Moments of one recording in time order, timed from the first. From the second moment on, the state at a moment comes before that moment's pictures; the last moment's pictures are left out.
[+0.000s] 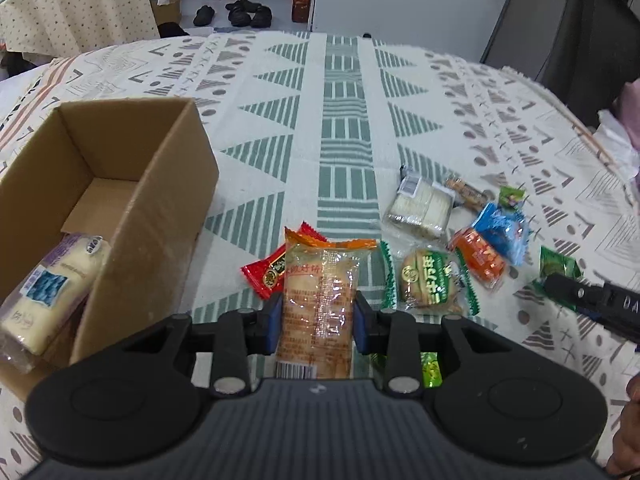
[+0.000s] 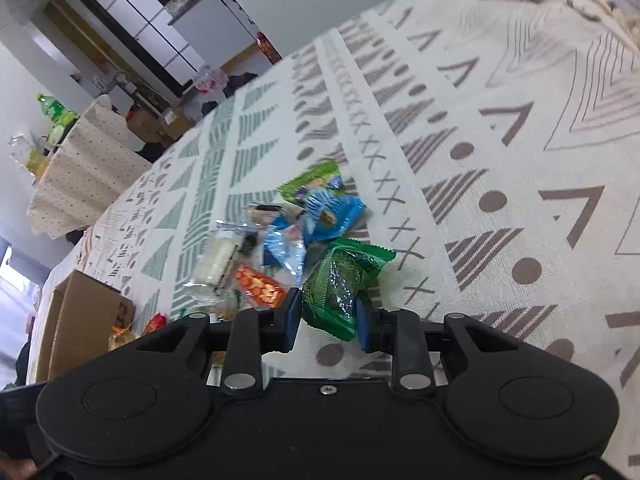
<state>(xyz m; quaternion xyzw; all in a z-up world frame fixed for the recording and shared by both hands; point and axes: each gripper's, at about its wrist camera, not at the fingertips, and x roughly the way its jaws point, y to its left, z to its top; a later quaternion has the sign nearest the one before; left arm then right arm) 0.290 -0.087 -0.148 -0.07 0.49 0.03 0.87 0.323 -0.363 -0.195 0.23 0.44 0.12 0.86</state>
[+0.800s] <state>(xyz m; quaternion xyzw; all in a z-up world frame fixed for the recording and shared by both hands) 0.258 -0.044 -0.073 -0.11 0.42 0.01 0.90 0.249 -0.307 -0.108 0.15 0.39 0.10 0.90</state>
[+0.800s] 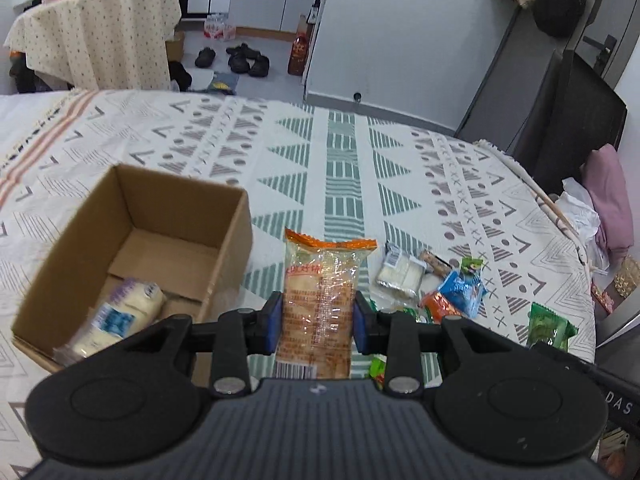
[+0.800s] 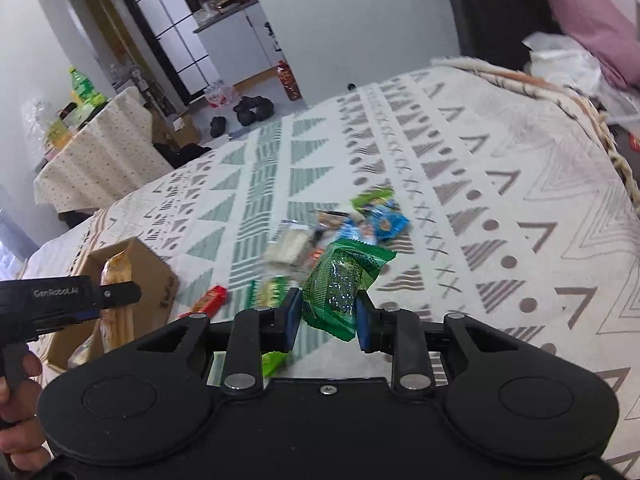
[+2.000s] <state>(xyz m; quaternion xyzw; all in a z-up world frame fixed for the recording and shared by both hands) 0.262 0.129 -0.070 -0.25 0.38 0.10 0.89 0.270 -0.116 -0.047 0.08 0.35 0.20 0.91</state>
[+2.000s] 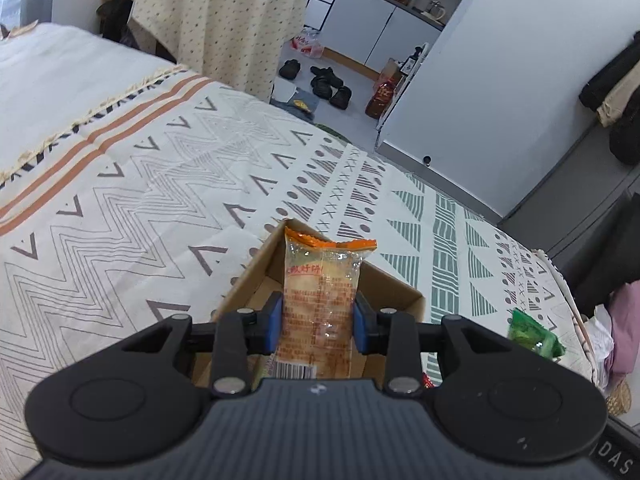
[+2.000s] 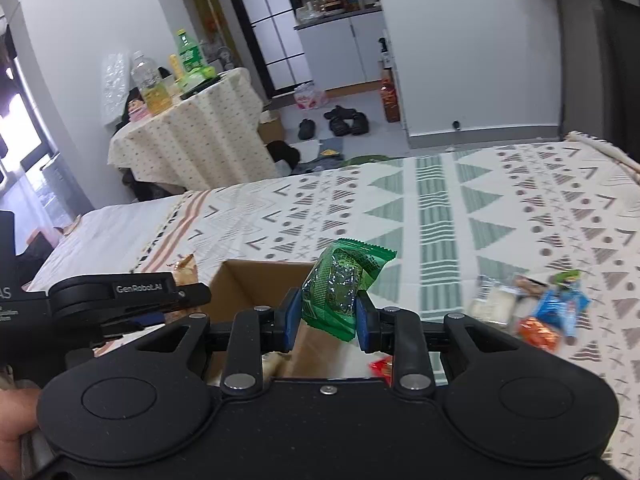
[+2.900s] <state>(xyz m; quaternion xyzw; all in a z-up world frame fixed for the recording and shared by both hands) 0.275 0.124 -0.082 -0.25 0.40 0.10 0.87 0.290 -0.104 -0.072 0.11 0.39 0.19 0.89</state>
